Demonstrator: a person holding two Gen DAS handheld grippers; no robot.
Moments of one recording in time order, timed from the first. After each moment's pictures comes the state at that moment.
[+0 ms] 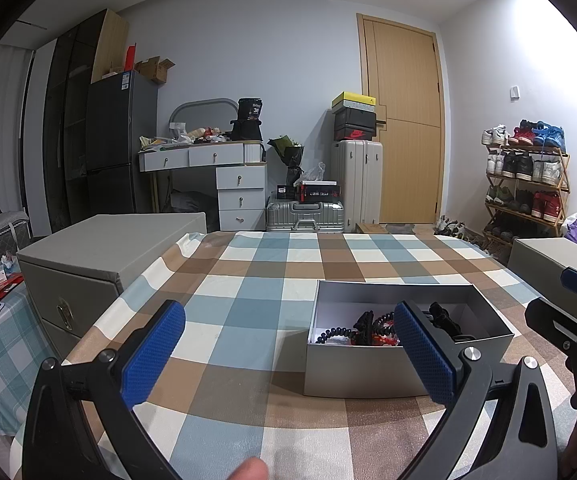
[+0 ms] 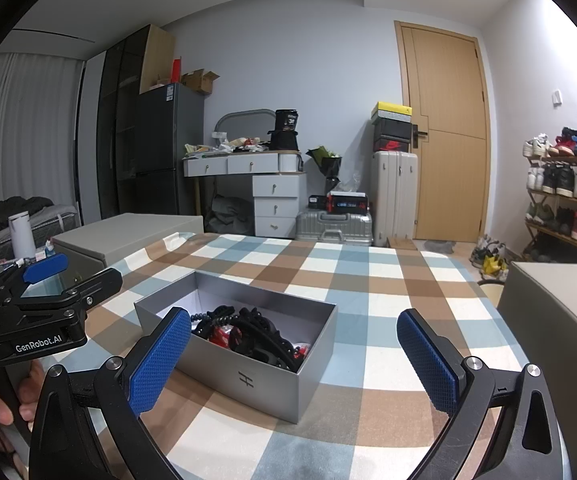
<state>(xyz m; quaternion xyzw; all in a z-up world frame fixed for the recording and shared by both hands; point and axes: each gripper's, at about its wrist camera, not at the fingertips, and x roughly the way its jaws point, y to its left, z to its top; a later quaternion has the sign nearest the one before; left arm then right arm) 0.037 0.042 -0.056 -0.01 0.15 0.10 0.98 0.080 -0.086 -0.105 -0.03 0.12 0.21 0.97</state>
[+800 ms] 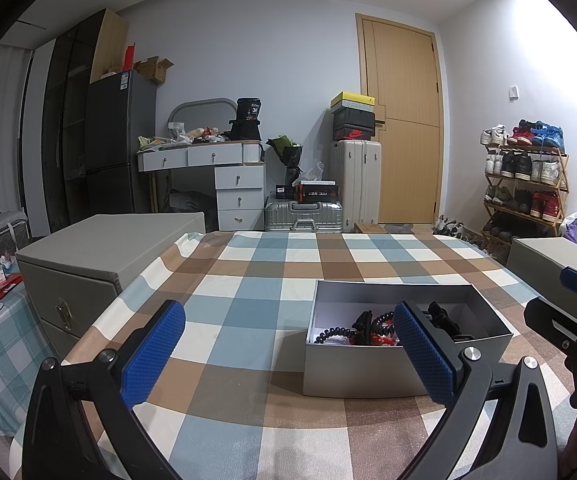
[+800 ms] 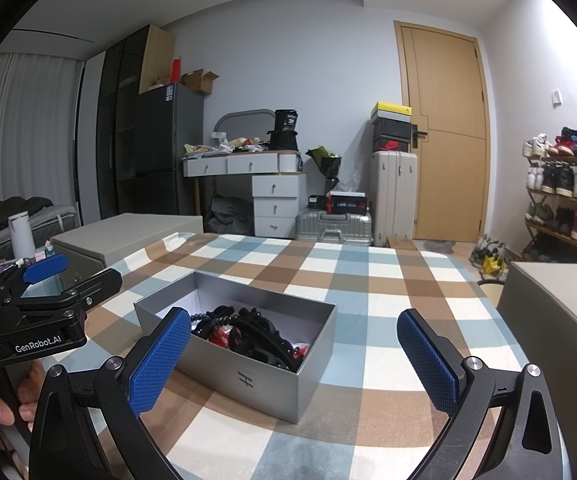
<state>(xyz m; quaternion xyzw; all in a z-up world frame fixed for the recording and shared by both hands) 0.040 0.043 -0.057 -0.01 0.15 0.09 0.98 0.080 -0.086 -0.105 -0.03 0.12 0.21 0.97</state>
